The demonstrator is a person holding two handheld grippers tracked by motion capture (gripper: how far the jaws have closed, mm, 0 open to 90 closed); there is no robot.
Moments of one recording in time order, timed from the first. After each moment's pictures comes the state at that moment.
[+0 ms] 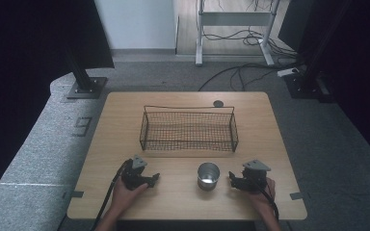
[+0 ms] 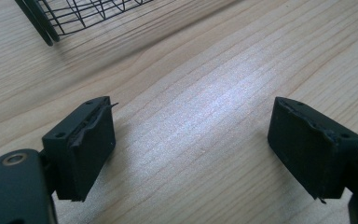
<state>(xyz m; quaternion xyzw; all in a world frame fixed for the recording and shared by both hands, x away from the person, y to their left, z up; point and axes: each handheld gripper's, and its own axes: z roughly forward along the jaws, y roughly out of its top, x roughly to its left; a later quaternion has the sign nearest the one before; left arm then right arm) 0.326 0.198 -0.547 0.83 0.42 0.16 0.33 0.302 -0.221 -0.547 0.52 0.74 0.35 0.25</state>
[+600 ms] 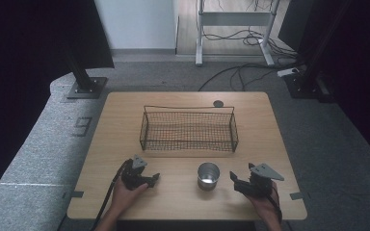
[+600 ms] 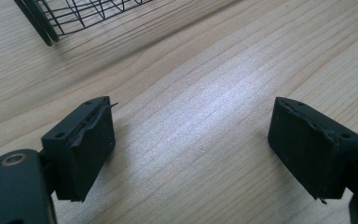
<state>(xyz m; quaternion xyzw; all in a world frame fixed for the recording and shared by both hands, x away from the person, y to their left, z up) 0.326 0.198 -0.547 0.83 0.42 0.16 0.33 0.269 -0.224 -0.513 0.48 0.71 0.45 0.26</state>
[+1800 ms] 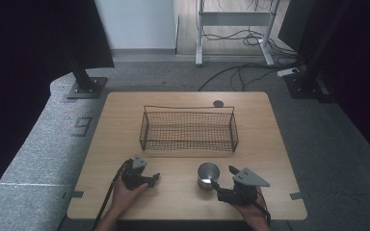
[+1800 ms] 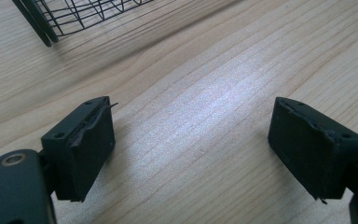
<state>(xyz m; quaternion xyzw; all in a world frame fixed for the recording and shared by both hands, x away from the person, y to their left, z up) 0.327 0.197 -0.547 0.83 0.42 0.16 0.33 0.244 -0.170 -0.486 0.40 0.74 0.49 0.23</state>
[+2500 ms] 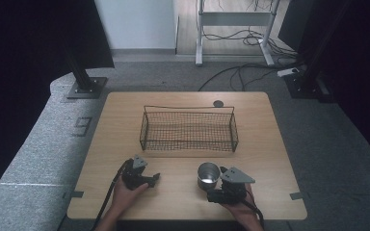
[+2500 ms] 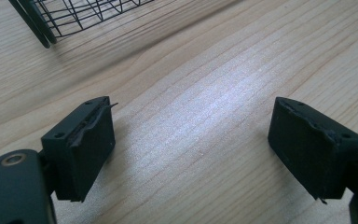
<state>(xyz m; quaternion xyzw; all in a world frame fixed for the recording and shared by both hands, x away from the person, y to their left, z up) 0.327 0.197 -0.547 0.83 0.41 0.16 0.33 0.253 -0.144 -0.496 0.40 0.76 0.46 0.21</state>
